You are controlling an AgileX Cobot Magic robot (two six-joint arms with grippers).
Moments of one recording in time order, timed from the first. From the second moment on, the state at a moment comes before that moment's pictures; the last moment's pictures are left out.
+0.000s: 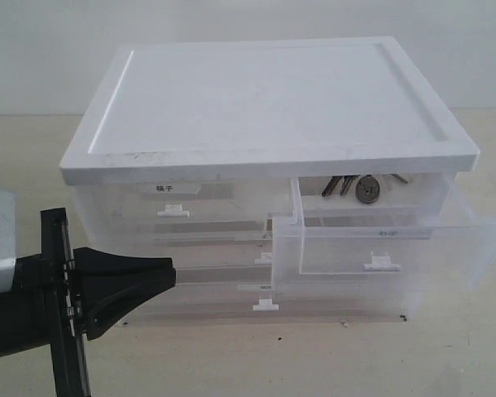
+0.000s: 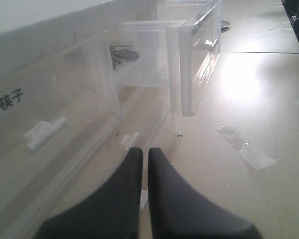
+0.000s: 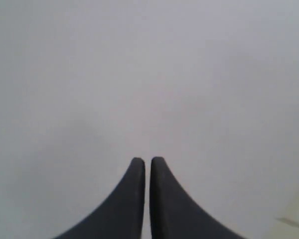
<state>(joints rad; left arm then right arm) -0.26 1.52 -0.20 0.93 -1.21 -0.14 0.59 0.00 -0.75 1.75 -0.95 -1.49</state>
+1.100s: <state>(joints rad) -0.26 1.52 -0.20 0.93 -1.21 -0.14 0.44 0.00 -0.63 0.92 0.68 -0.71</state>
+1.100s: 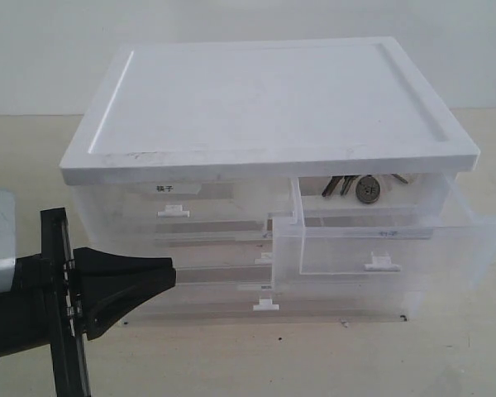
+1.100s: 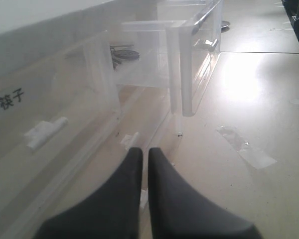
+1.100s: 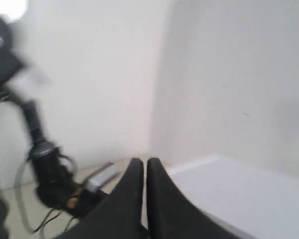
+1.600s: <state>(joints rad) -0.26 1.52 -0.20 0.93 -1.21 -0.14 0.44 0.00 -0.62 0.18 0.61 0.08</state>
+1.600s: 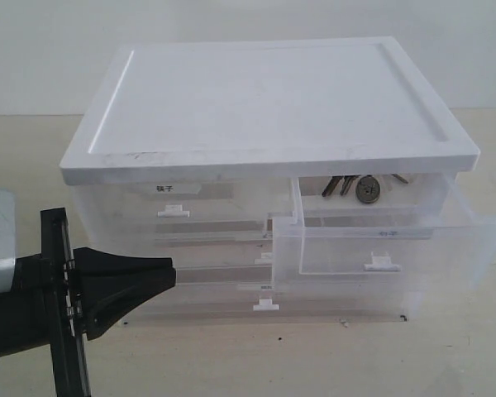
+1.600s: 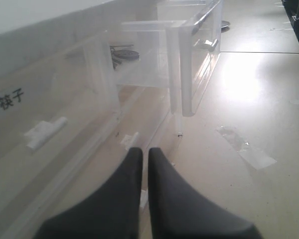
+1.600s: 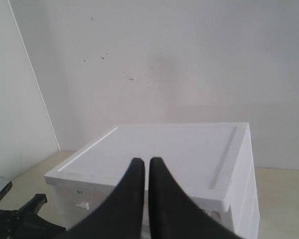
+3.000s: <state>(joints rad) -0.26 1.52 -0.20 0.93 -1.21 -0.14 0.44 0.23 -1.07 -0.02 1.03 -0.14</state>
